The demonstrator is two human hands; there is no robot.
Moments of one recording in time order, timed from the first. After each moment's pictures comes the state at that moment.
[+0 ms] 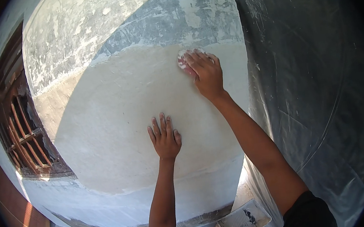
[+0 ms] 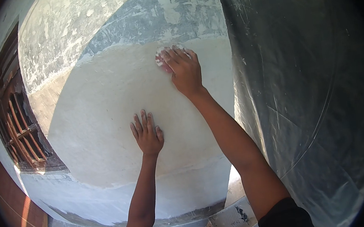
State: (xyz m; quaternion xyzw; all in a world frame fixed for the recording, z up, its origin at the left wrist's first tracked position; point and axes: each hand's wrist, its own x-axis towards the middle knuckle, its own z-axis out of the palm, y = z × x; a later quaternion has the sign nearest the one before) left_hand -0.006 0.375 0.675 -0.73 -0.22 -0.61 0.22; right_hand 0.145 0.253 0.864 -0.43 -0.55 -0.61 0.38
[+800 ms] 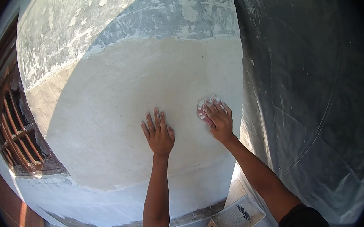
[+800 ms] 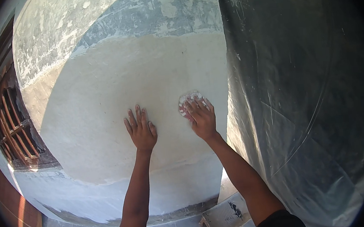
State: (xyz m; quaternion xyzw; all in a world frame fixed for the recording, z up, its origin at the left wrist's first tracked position) left_hand -0.008 0.372 0.671 -0.72 -0.23 -0.62 0.23; right_hand 0.179 0.216 0.691 -0.54 -0.55 -0.51 0.37
